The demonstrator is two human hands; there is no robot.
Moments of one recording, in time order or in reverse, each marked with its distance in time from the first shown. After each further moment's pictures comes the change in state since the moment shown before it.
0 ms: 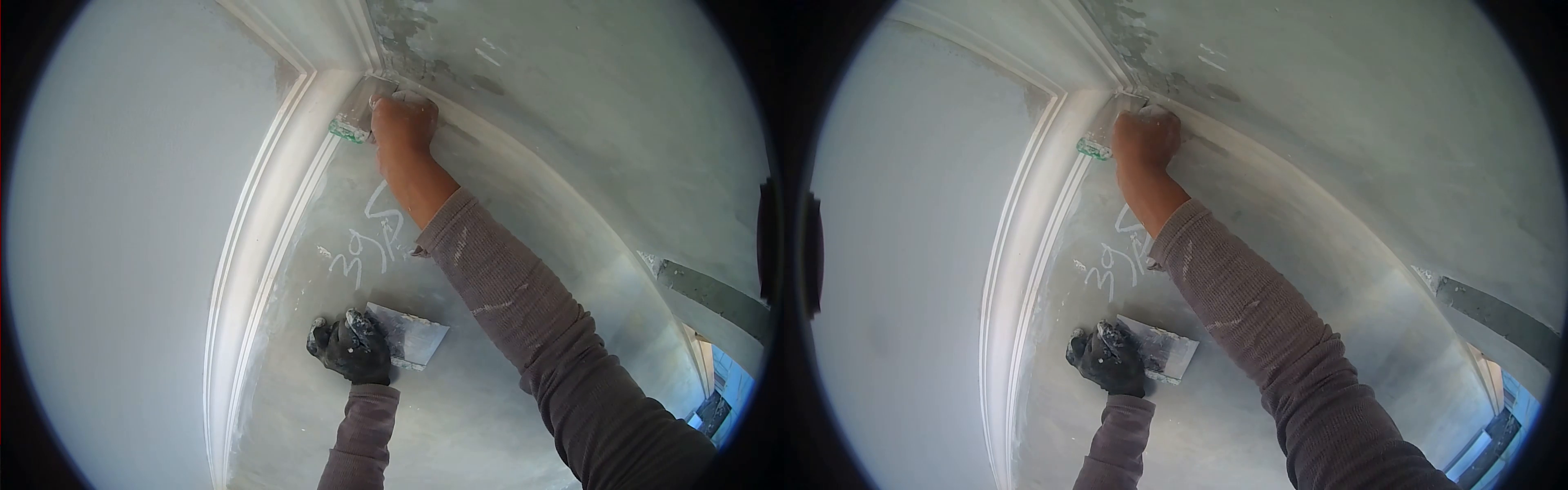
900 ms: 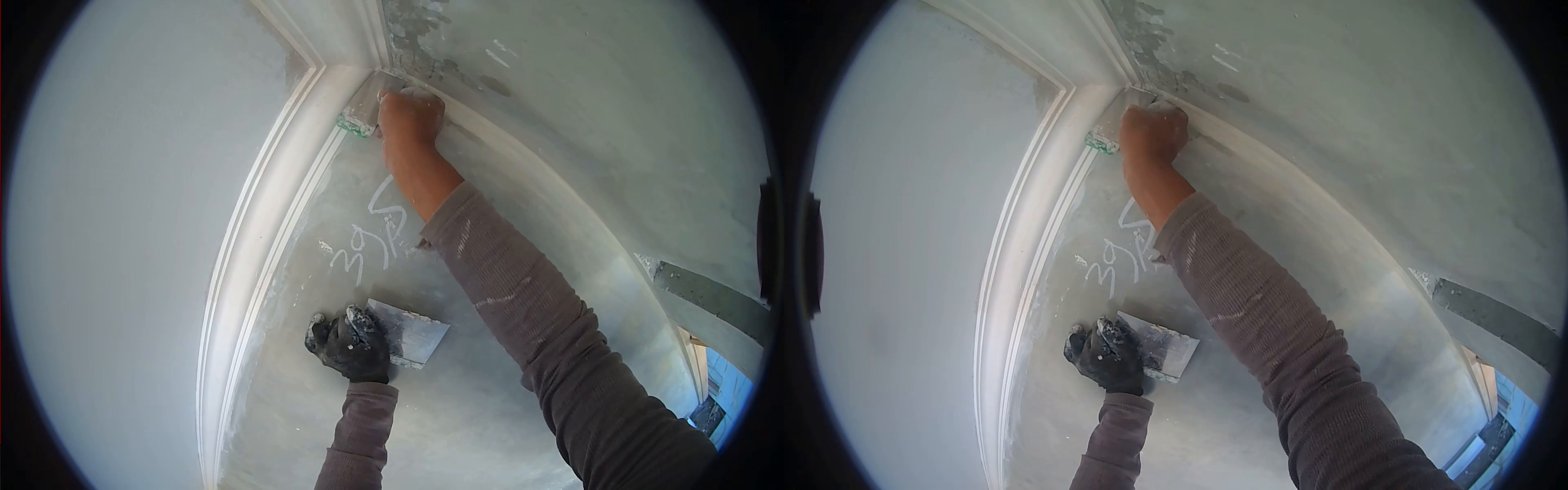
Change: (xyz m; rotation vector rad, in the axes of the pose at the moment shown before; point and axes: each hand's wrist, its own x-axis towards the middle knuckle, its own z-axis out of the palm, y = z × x) left_hand -0.005 -0.007 0.001 -0.006 -0.014 0.012; right_hand 0.010 0.009 0.011 -0.104 0.160 -0.009
